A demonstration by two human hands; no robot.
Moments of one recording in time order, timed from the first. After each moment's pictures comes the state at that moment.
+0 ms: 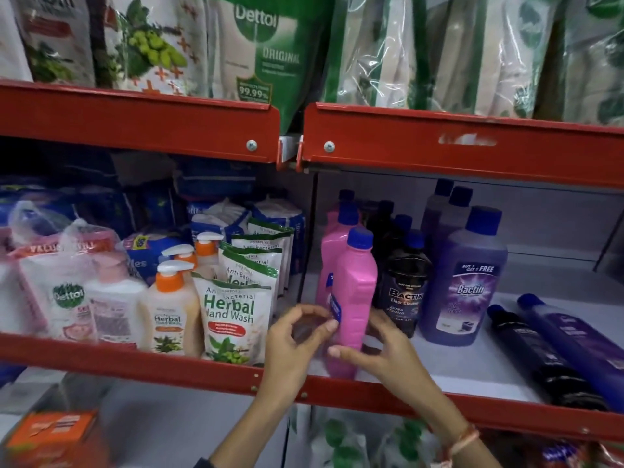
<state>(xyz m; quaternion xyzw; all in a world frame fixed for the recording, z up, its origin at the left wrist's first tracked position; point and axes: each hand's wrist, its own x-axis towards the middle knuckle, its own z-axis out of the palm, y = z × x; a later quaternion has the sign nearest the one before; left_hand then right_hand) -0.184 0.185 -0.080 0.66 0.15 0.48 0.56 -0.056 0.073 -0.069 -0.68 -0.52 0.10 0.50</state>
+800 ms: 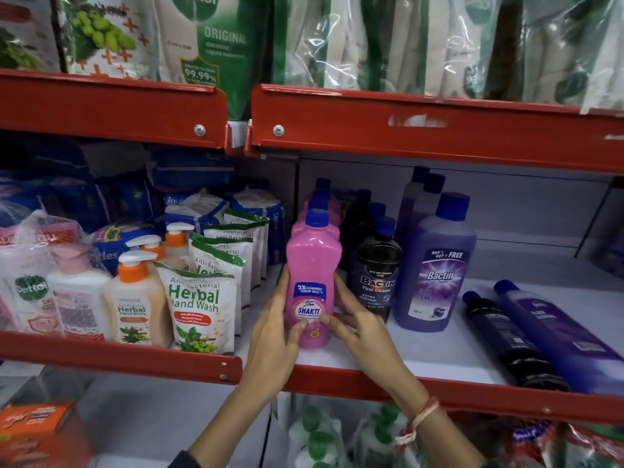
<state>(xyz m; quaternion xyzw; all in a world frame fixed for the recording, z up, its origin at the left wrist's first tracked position) -0.173 0.162 -0.076 0.78 0.22 0.42 0.40 -0.040 0.069 -0.069 -0.66 -0.54 0.11 0.51</state>
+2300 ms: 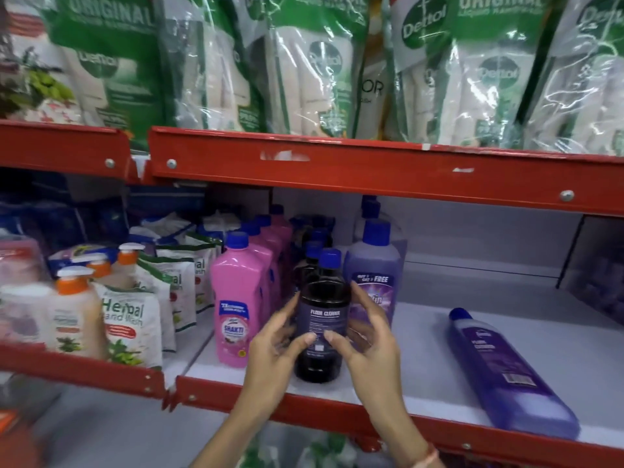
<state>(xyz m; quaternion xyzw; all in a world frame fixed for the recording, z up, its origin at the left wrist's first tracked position) -0.088 0.078 -0.060 0.67 0.15 0.49 0.54 0.012 -0.025 -0.040 -0.58 -0.43 0.05 0.69</state>
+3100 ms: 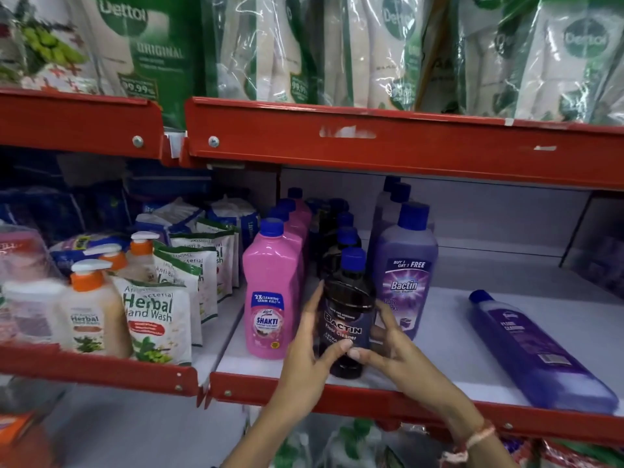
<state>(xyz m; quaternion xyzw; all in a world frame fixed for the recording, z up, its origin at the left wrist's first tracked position) -0.104 0.099 -0.083 0.72 0.09 0.40 0.56 0.033 -0.009 -0.066 -0.61 -0.52 0.26 0.54</state>
